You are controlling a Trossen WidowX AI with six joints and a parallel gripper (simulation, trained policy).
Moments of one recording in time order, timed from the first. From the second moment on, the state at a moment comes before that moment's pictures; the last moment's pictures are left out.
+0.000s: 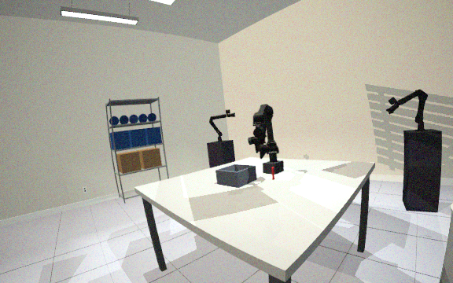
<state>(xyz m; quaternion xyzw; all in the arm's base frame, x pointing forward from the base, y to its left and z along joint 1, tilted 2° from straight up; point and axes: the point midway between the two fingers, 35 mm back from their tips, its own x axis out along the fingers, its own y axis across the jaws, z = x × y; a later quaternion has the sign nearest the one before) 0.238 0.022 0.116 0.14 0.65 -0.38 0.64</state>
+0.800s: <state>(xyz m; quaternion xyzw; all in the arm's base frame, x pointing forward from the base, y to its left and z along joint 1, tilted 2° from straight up) 0.196 0.080 0.058 0.12 0.68 -0.39 0.61</state>
